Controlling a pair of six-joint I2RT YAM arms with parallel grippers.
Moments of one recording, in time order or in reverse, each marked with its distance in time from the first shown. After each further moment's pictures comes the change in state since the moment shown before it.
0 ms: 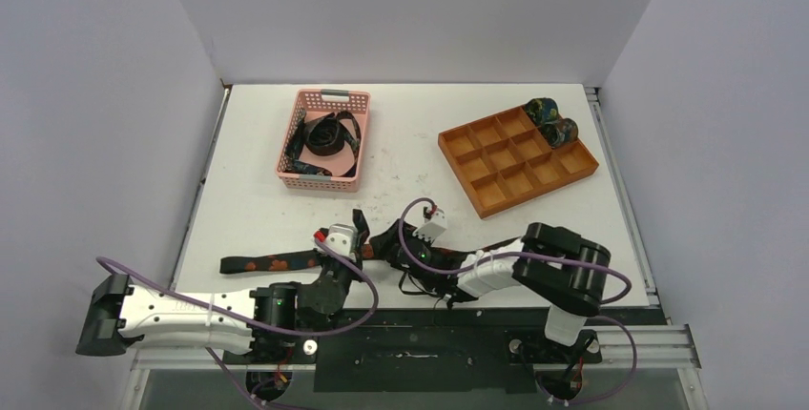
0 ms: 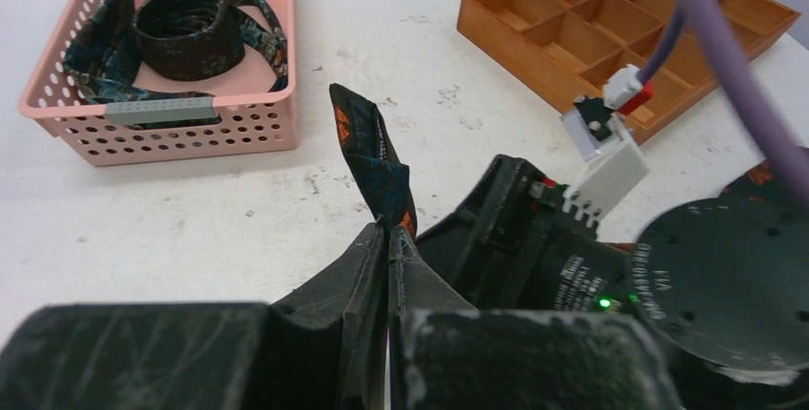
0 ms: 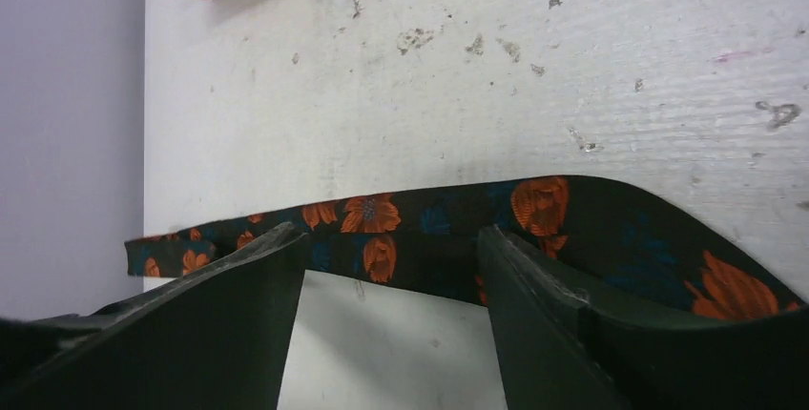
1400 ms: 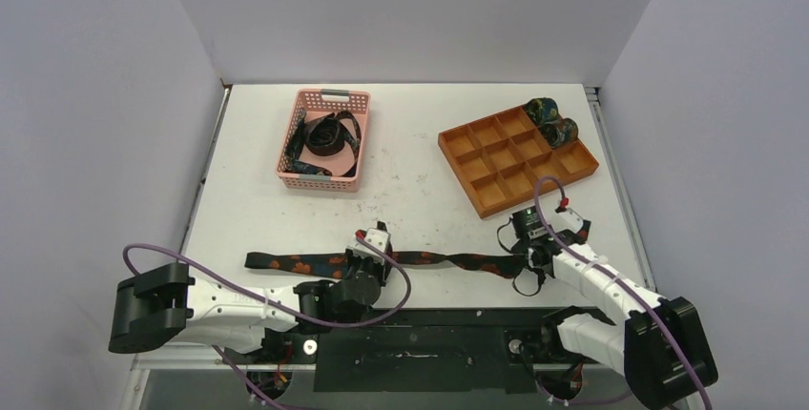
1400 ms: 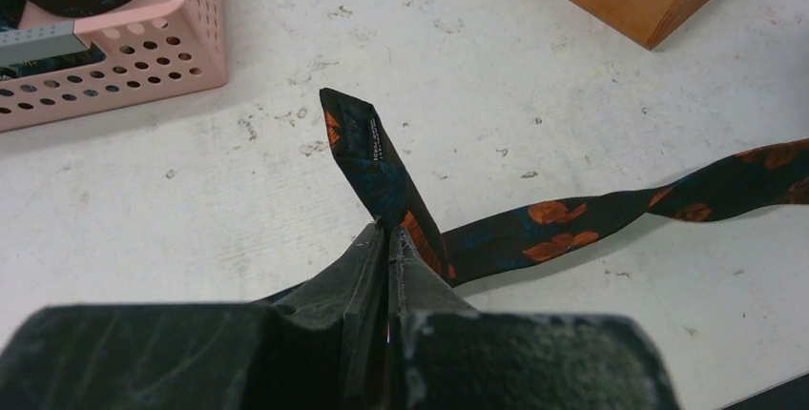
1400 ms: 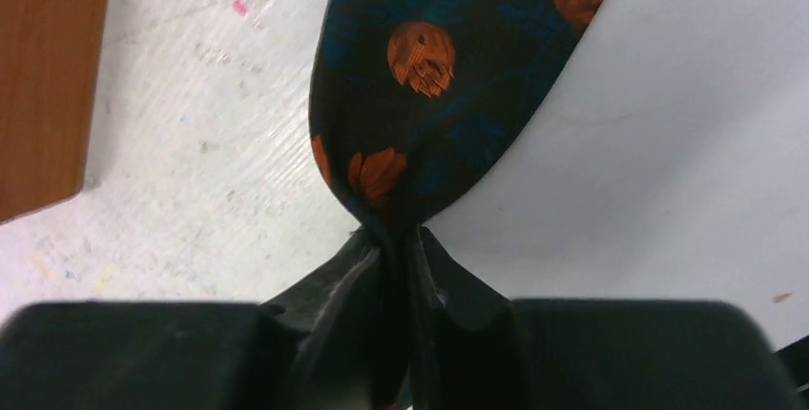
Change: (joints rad) left arm 0.116 0.340 -0.060 0.220 0.197 -0.048; right arm -0.781 -0.695 -0.183 -1.131 -0.111 -0.135
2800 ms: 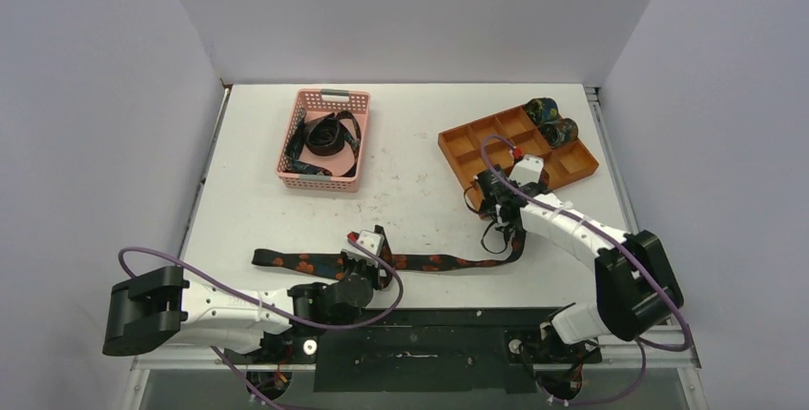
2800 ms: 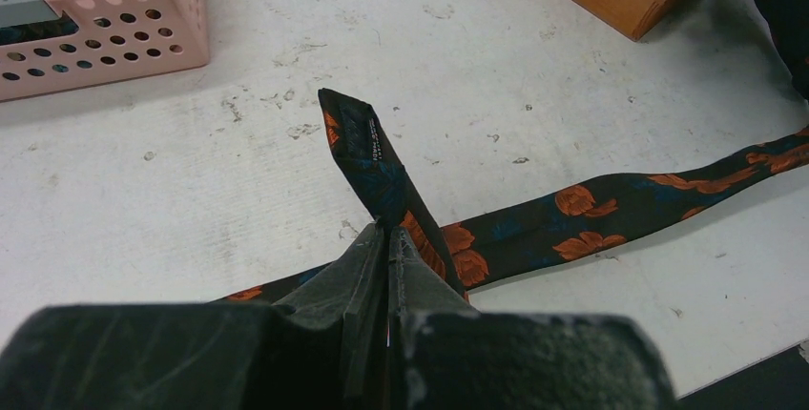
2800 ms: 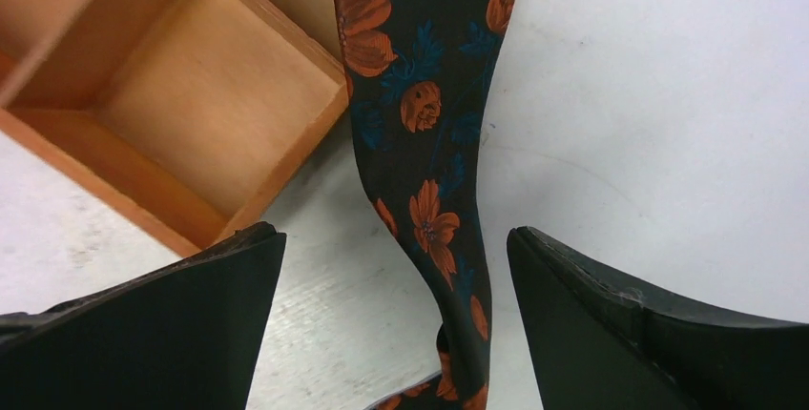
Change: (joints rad) left arm 0.003 -0.048 -0.074 0.024 0.042 -0.056; right arm 0.124 0.314 0.397 -0.031 0.211 -0.314
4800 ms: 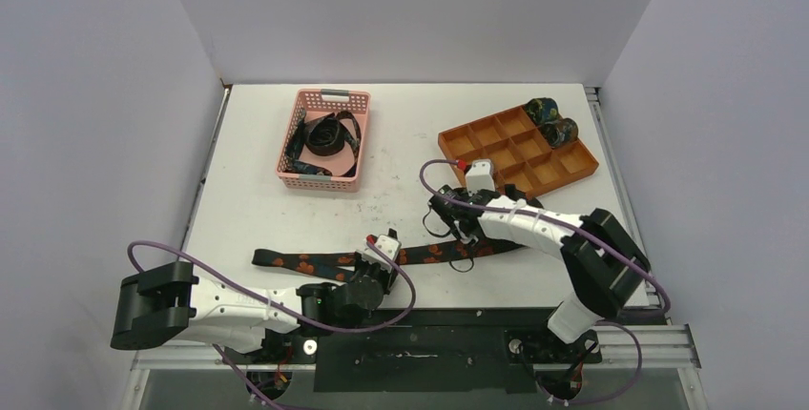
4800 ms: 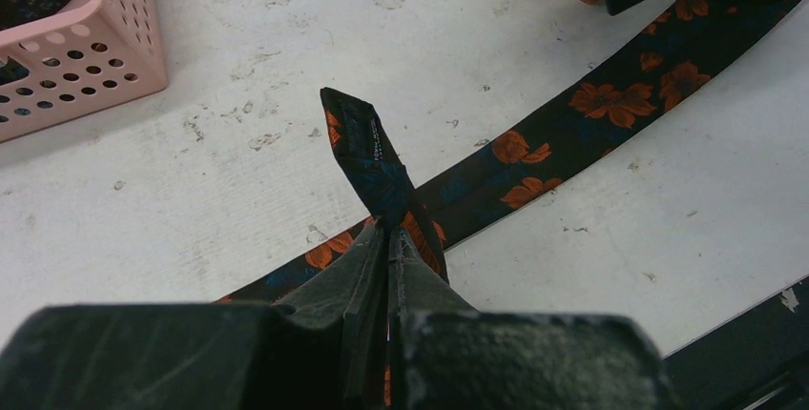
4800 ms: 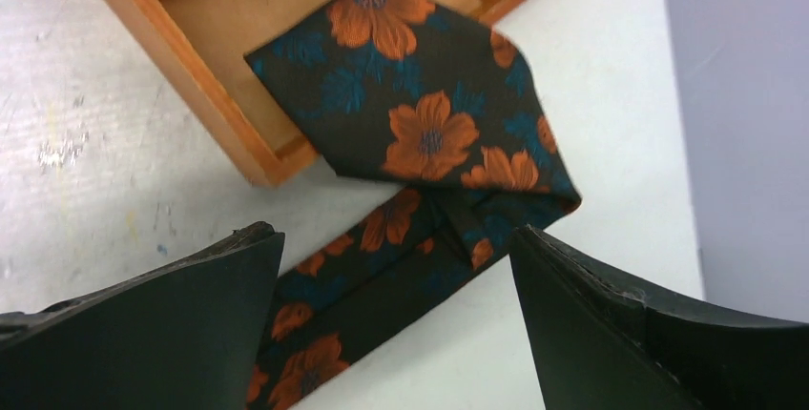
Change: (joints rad) left arm -0.038 0.064 0.066 -0.022 0.047 0.079; right arm 0.284 0.162 0.065 -0.109 0.270 -0.089
